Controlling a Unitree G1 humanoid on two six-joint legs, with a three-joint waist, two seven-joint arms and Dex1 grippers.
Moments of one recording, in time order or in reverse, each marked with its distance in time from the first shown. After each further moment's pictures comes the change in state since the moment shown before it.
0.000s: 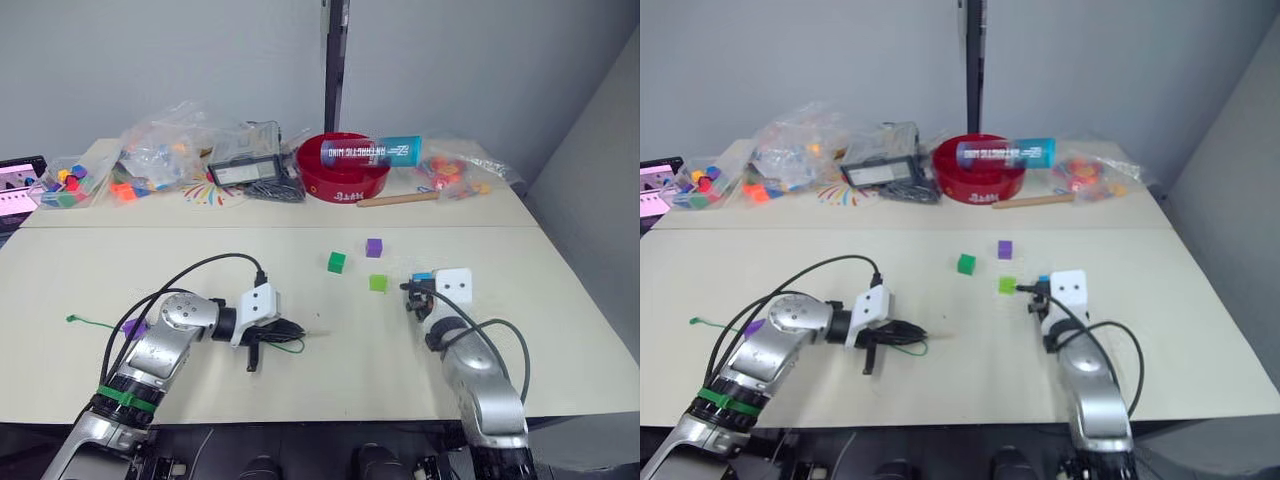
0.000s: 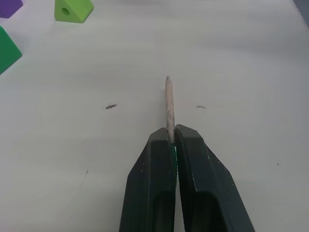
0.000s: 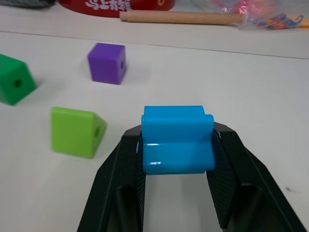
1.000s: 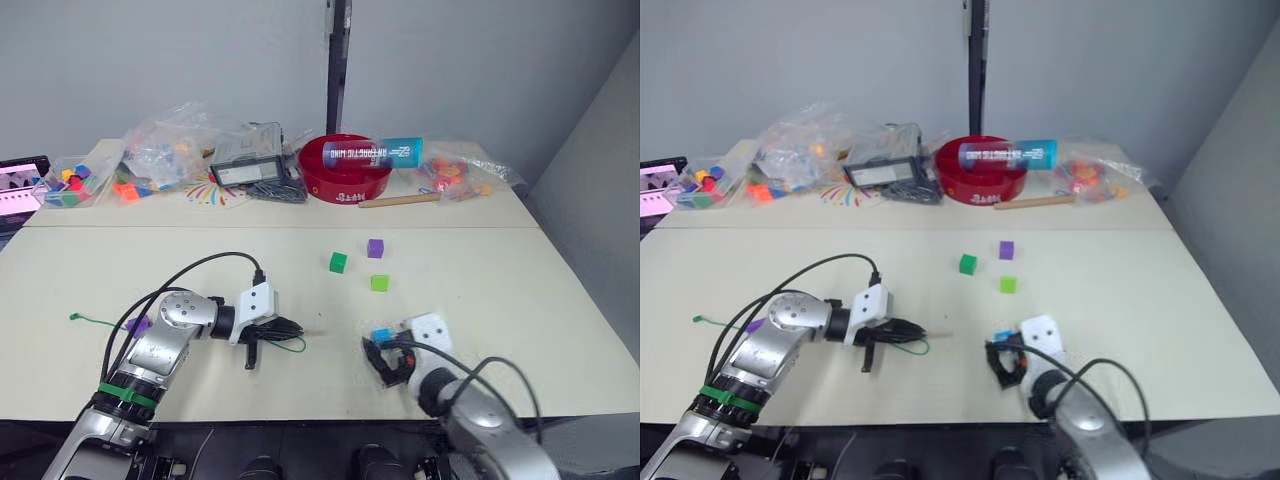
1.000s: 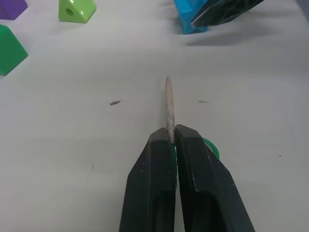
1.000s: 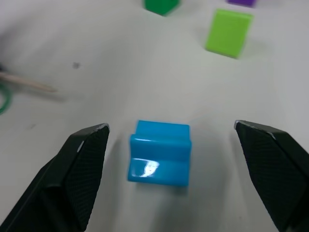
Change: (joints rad) left arm -0.014 -0.005 0.007 0.045 0.011 -0.044 -0.019; right arm 0.203 -0.237 0.101 -0.347 0.200 0.257 0.289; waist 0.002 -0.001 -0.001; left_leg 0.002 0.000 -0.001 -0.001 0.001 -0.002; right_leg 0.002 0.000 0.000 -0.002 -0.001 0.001
